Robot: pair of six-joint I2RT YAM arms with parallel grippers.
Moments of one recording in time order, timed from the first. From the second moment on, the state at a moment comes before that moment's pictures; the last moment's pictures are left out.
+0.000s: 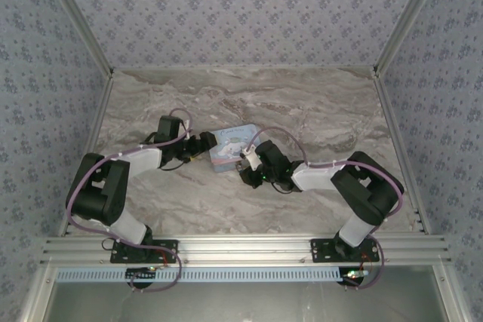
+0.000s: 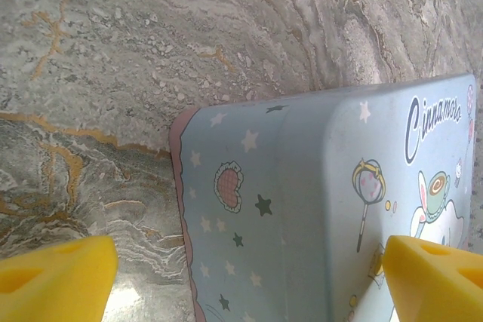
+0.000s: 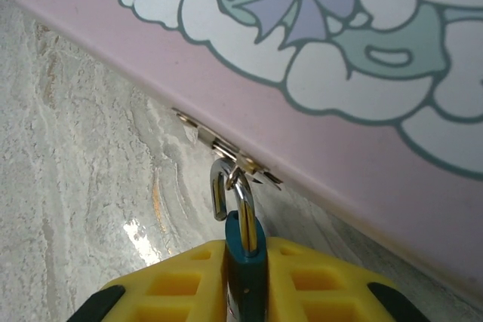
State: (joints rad) left arm -0.29 1.57 0.72 0.02 0.51 -0.70; right arm 0.79 1.65 0.67 0.21 -0.21 0.12
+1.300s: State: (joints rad) left arm -0.37 1.54 0.93 -0.26 0.30 -0.49; right arm 0.84 1.60 0.67 0.08 0.26 0.21
